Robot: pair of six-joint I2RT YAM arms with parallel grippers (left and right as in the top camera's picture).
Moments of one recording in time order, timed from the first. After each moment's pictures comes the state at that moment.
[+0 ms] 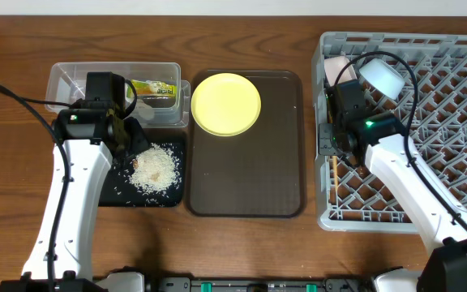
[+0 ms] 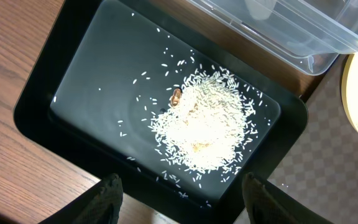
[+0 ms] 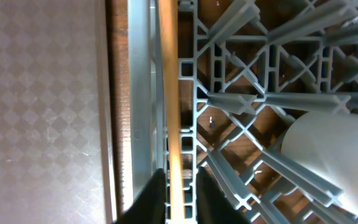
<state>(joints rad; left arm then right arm) 0.01 1.41 1.24 -1.14 -0.14 -0.52 0.31 1.54 1.12 -0.81 0.16 0.32</state>
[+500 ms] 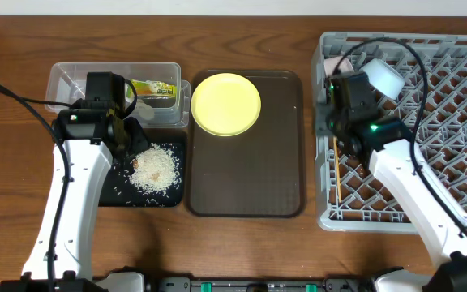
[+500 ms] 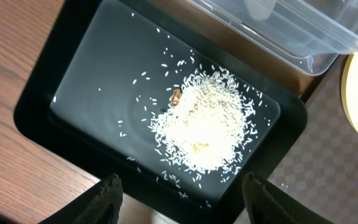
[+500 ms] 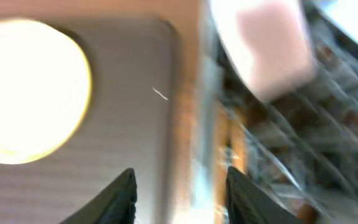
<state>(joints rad) 0.01 1.41 1.24 -1.14 -0.14 -0.52 0.33 1.49 1.12 -0.50 0.08 0.29</state>
